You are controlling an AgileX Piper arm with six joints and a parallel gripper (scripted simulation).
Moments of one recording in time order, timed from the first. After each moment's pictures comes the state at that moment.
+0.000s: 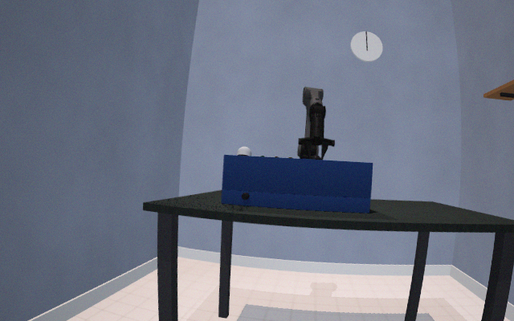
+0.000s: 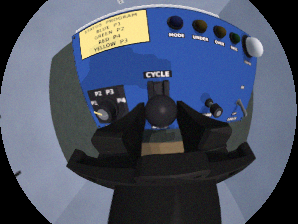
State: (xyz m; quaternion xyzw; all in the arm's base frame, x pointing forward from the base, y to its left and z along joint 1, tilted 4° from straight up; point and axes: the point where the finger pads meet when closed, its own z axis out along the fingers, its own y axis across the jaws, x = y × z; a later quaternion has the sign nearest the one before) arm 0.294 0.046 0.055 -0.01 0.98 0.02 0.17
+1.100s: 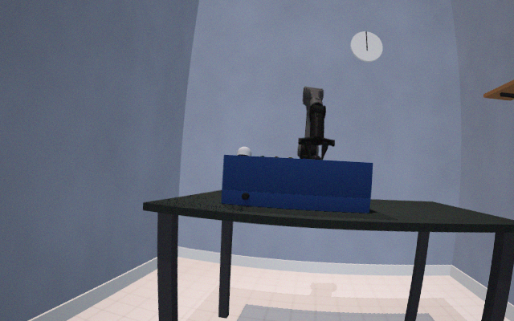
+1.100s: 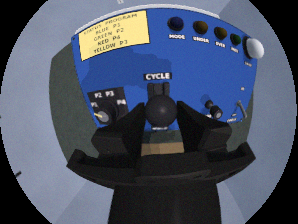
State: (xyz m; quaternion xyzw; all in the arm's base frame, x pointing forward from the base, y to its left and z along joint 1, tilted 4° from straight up) arm 0.298 0.046 0.055 -0.01 0.98 0.02 0.17
